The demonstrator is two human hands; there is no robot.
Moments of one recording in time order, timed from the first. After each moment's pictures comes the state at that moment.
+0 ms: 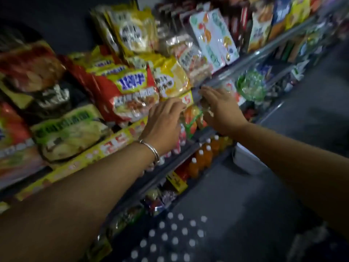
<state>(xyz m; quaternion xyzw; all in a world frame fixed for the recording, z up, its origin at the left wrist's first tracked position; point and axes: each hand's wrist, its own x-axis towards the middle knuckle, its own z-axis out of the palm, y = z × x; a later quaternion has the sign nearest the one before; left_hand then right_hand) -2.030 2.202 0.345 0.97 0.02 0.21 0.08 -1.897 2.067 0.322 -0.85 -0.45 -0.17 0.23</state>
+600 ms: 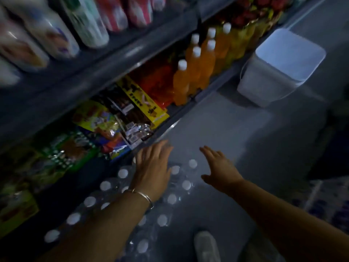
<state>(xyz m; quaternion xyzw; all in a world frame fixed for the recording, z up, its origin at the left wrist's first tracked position) -2.084 2.168 -0.191 0.97 0.13 -0.06 0.17 -1.978 1.996 -0.238 -0.90 -0.31 0.28 0.10</state>
